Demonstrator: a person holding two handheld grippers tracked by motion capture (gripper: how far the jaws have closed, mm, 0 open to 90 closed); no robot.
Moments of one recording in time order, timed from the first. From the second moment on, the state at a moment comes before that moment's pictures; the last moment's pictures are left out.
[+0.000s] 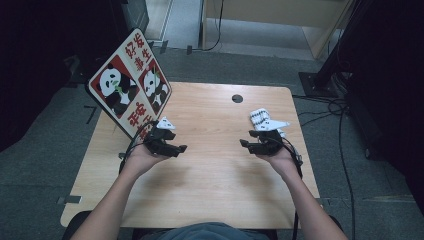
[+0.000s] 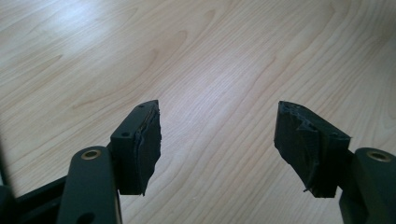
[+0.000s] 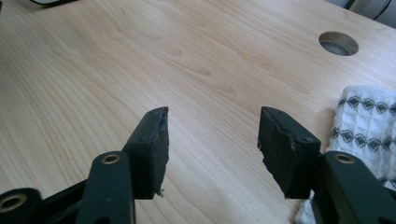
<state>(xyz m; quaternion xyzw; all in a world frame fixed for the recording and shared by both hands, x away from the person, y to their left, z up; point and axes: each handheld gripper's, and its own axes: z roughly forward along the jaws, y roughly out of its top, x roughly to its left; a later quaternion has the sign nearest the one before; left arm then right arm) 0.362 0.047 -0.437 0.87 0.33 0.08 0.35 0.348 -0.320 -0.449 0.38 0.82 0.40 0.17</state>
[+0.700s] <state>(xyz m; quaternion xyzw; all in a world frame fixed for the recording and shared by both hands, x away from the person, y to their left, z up) 0.369 0.056 -0.433 0.87 0.33 0.06 0.35 0.346 -0.332 -0.445 0.39 0.81 0.41 0.15</state>
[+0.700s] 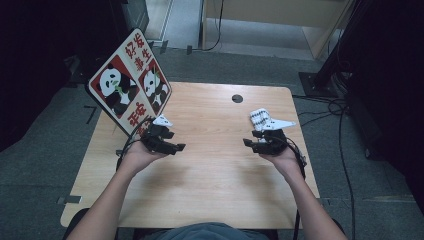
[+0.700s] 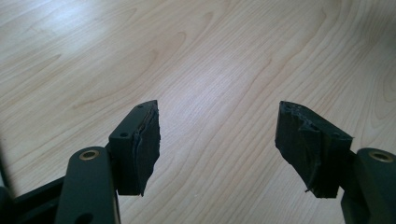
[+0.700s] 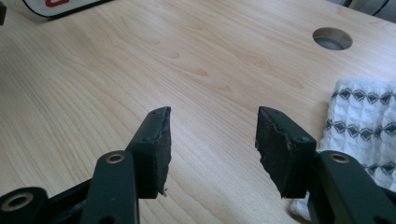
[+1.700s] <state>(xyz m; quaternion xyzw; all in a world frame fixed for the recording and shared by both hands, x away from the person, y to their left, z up) 0.348 0.093 -0.420 0.85 0.36 0.07 0.37 0.359 -0.321 -0.448 0.38 0.83 0.39 0.14</state>
